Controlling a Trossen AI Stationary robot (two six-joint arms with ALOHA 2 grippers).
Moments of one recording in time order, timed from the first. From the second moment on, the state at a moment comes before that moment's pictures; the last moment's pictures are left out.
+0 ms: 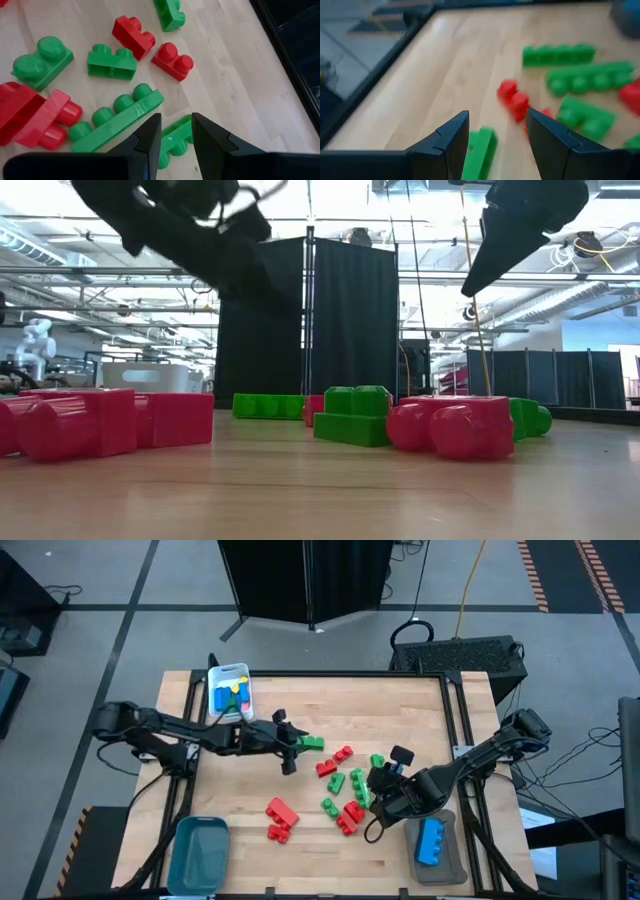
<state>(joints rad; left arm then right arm) 0.05 1.41 0.67 0.27 -0.19 0.06 0.49 1.56 1.17 -0.98 0.68 0.77</state>
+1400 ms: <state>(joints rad) 0.18 1.70 0.67 0.23 -0.06 0.16 0.49 1.59 1.17 -0.98 0.66 0.77</state>
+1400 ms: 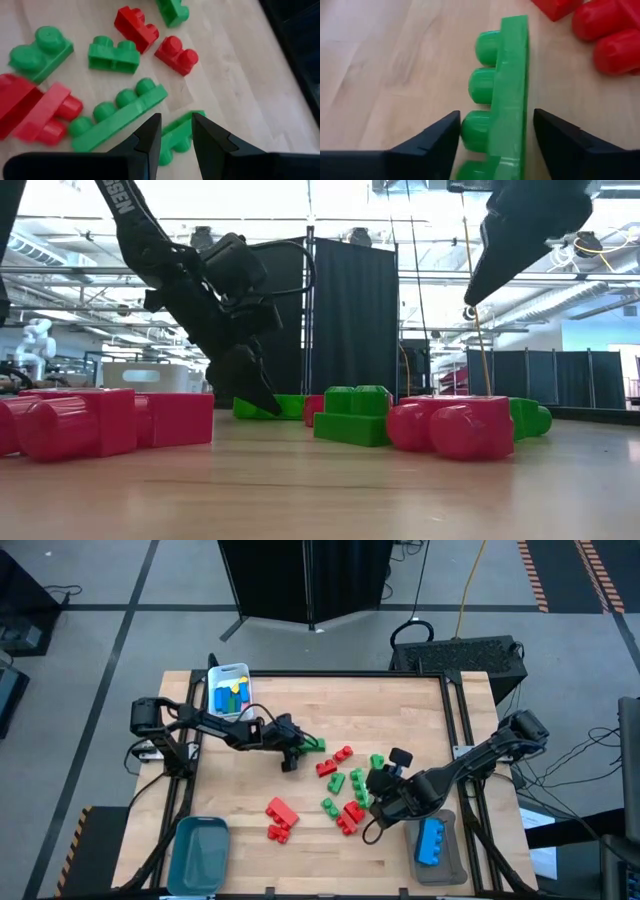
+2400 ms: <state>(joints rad) 0.13 1.56 0.69 0.26 -0.07 0.17 0.59 1.56 1.17 -0.95 0.89 0.74</state>
